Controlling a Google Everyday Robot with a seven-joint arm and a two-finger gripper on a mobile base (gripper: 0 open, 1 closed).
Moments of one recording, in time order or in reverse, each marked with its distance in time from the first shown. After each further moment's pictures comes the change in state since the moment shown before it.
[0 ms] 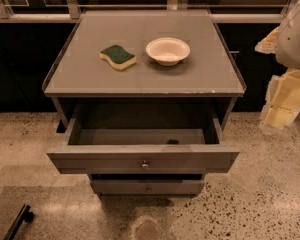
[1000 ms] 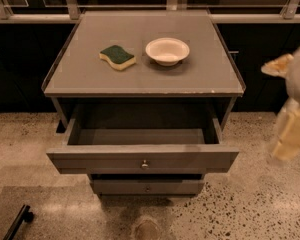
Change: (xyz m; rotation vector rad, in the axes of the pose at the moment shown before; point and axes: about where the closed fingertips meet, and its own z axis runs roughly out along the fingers) arm 0.019 0.035 0.016 0.037 -0.041 -0.011
